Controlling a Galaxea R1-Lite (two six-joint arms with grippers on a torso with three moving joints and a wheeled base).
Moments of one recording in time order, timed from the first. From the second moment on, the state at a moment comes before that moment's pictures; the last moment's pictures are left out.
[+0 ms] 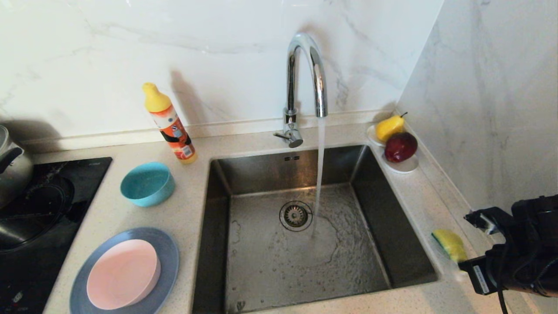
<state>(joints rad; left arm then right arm) 0.01 0.00 0.00 0.00 -0.03 0.04 0.04 1.50 -0.54 -0.15 -0.01 -0.12</state>
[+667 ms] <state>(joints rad) 0.01 0.00 0.00 0.00 -0.03 0.04 0.26 1.33 -0.69 0.04 -0.01 0.00</state>
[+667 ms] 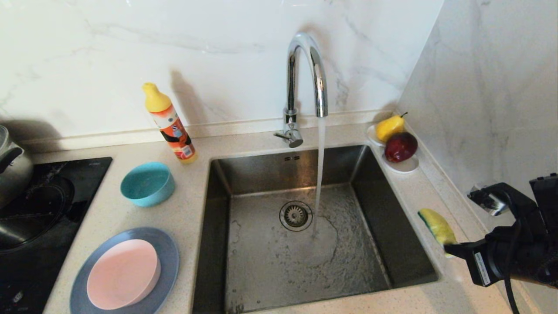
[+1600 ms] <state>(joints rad) 0.01 0.00 0.00 0.00 -0.01 0.06 0.43 1.34 -0.81 0.21 -0.01 0.21</state>
